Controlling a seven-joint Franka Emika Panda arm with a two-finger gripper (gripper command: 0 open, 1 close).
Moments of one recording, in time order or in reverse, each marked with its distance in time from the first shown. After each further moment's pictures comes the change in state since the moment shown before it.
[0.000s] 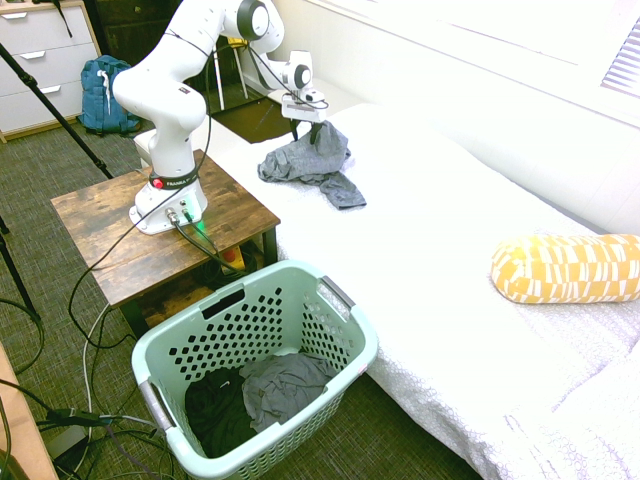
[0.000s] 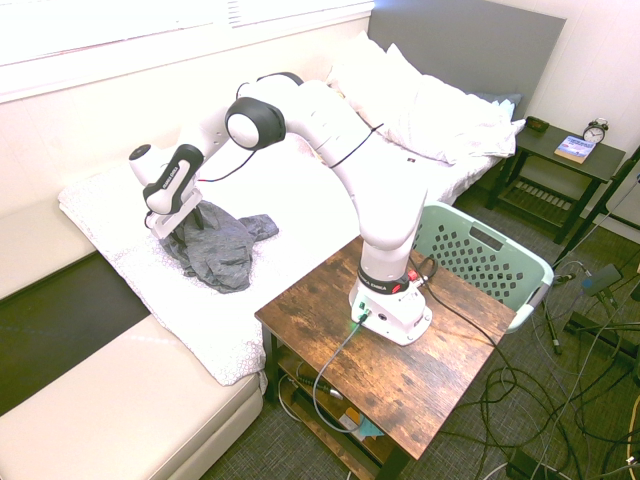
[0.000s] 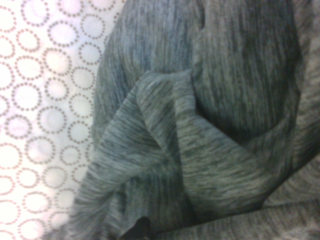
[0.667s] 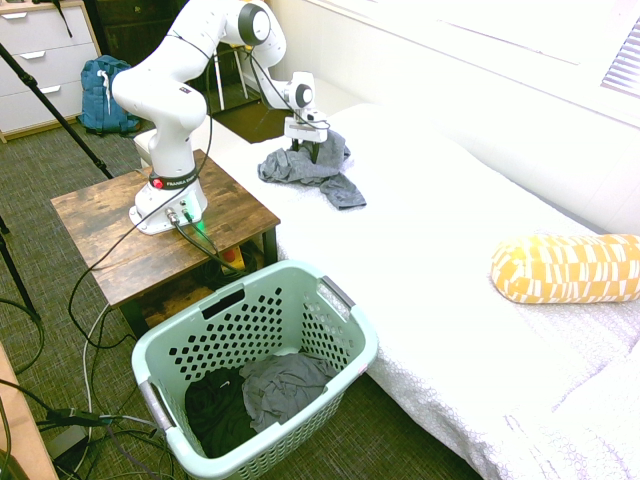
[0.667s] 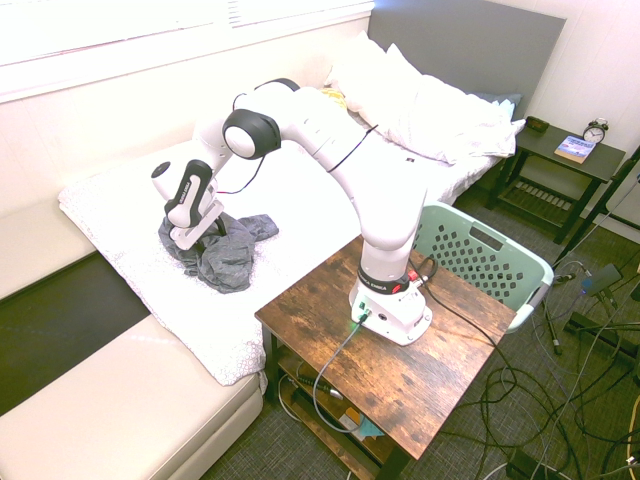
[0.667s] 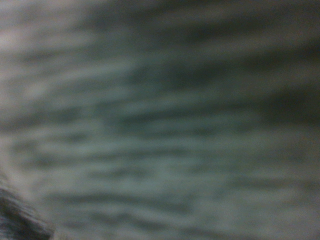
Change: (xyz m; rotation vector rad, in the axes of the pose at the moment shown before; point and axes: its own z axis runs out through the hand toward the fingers) arm -0.002 0.040 0.059 -0.025 -0.069 0.084
